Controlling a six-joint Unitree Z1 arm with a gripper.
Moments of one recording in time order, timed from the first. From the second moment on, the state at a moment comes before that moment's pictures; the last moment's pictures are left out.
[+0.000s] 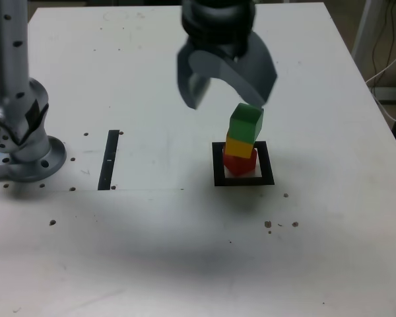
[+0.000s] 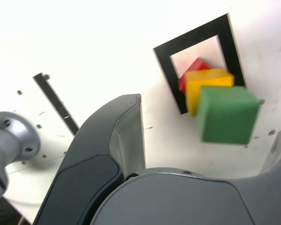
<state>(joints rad) -0.17 1.83 -1.61 1.43 0.17 0.21</state>
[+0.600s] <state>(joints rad) -0.06 1.63 -1.33 1.45 -0.01 0.21</state>
